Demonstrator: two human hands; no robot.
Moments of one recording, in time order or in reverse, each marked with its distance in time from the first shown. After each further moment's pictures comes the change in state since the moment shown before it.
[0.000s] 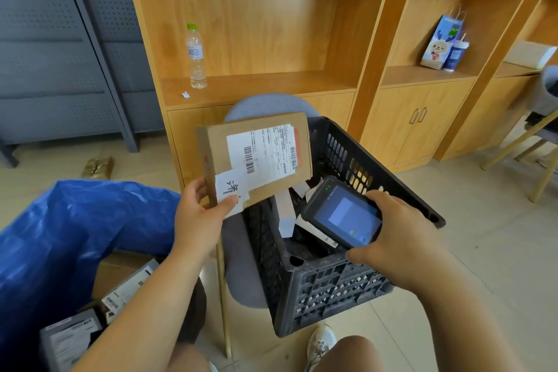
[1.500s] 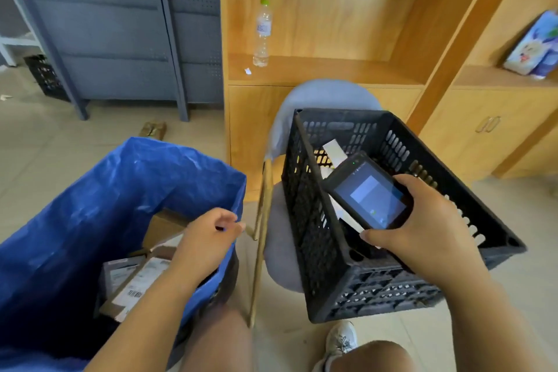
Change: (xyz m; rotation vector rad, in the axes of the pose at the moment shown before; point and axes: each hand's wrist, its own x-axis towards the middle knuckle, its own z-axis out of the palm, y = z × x) left_hand -0.034 -0.046 -0.099 0.448 -0.073 -0.135; right_hand 0.017 -0.060 0.030 0.133 0.067 -0.142
